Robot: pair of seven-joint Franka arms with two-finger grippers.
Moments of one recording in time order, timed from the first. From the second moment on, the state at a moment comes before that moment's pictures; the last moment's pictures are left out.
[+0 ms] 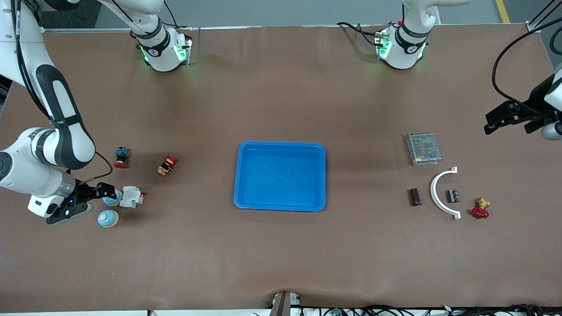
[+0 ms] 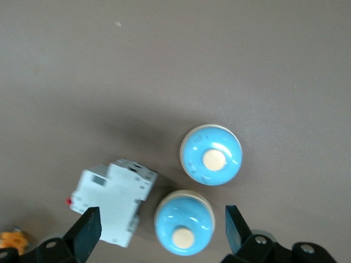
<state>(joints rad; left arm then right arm) -0.04 0.04 0.01 -1.55 0.00 1.65 -0.04 -0.29 0.56 0.15 -1.73 0.01 2.33 -0.50</state>
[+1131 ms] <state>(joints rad) -0.04 0.04 0.00 -1.55 0.00 1.65 -0.04 -0.02 0.29 0.15 -1.50 -0.06 1.71 0.09</state>
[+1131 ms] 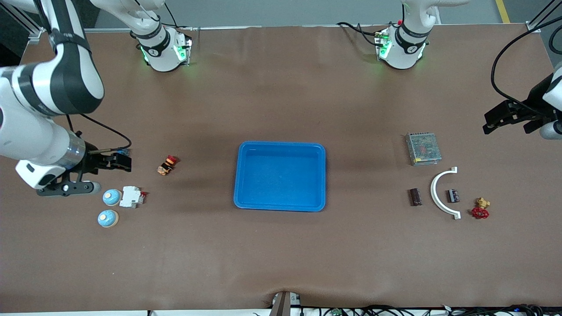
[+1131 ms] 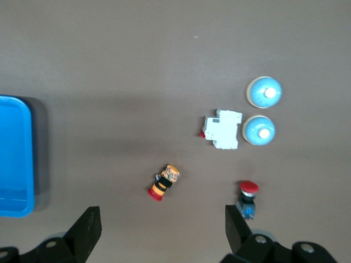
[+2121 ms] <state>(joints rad) -0.04 0.04 -0.01 -1.55 0.00 1.64 -0.04 -0.07 0.18 0.12 -1.38 -0.09 1.54 0.11</state>
